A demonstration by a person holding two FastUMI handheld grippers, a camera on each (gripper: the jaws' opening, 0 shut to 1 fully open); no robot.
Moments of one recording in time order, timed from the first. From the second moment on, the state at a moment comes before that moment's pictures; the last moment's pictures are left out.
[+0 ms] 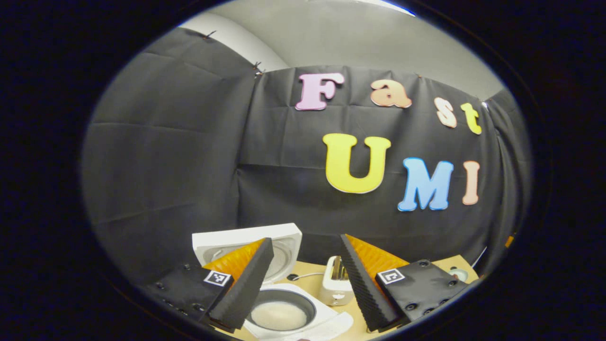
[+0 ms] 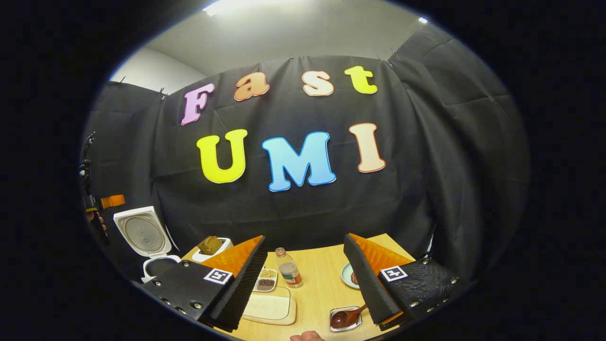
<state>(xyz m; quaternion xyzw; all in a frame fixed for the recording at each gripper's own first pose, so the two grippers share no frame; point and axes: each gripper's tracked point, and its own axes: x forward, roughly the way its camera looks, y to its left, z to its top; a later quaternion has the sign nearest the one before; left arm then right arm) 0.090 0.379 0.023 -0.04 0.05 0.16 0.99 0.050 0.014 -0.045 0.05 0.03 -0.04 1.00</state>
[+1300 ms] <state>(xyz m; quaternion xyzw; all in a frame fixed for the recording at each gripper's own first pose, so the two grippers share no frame) 0.183 0.514 -0.062 -0.05 0.15 0.37 0.91 0.080 -0.011 -0.051 0.06 0.05 -0.04 1.00</state>
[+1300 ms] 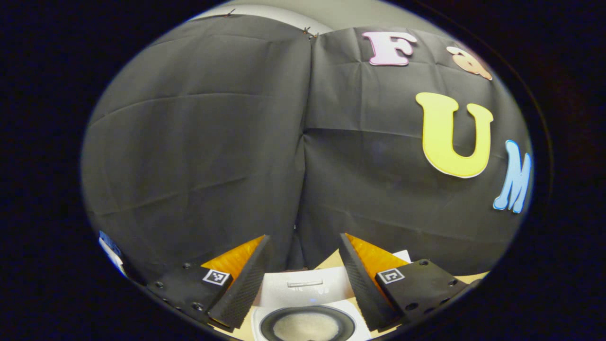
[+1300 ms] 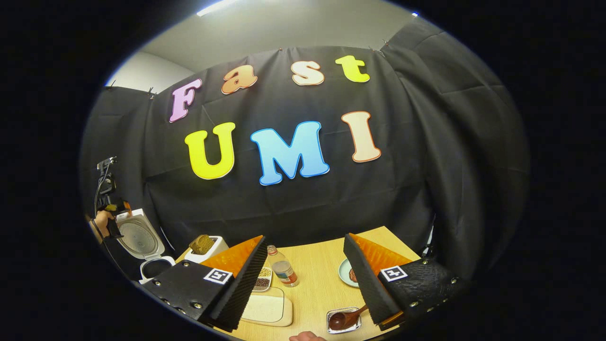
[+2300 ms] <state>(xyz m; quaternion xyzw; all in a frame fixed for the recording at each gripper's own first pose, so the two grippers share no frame) 0.120 0.414 -0.132 -0.04 0.17 0.39 0.90 0.054 -0.042 -0.033 0.05 0.04 -0.01 1.00</state>
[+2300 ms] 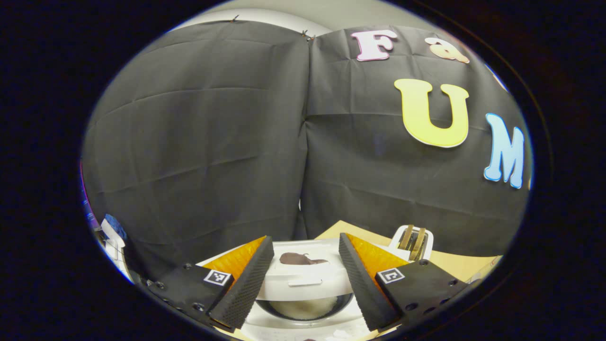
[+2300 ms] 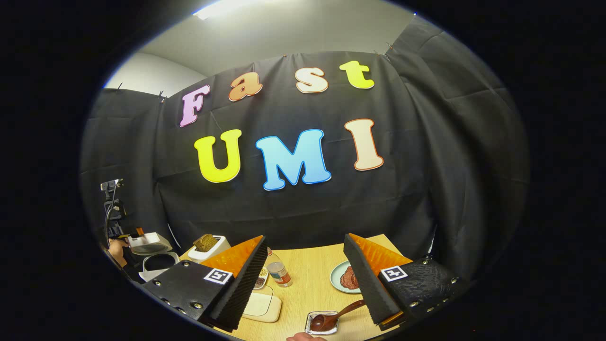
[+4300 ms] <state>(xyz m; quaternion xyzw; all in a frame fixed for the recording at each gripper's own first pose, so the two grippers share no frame) 0.093 0.376 -0.257 -0.08 0.28 0.34 0.90 0.028 -0.015 -0.063 0.06 0.08 -0.04 0.99</state>
